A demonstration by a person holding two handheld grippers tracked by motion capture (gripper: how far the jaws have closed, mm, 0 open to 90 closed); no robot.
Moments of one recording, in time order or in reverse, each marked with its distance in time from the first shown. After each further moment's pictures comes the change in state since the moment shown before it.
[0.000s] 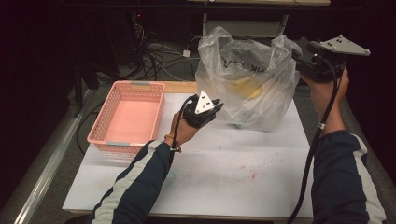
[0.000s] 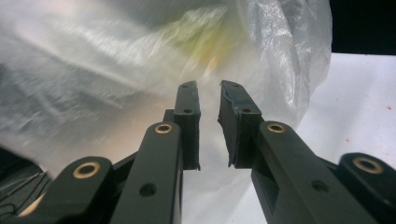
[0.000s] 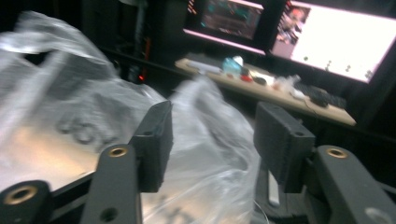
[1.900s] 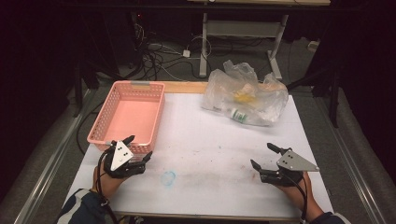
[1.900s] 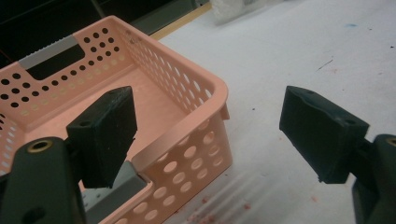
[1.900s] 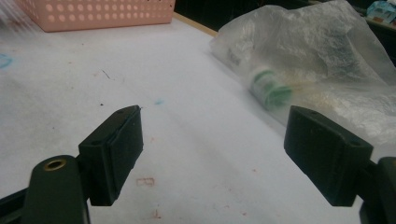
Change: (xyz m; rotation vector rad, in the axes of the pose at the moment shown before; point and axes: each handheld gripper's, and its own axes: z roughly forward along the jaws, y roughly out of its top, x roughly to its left) left arm -0.003 -0.154 -0.189 0.144 0.249 -0.090; right arm 0.131 -0.203 -0.106 0.126 0.408 -0.088
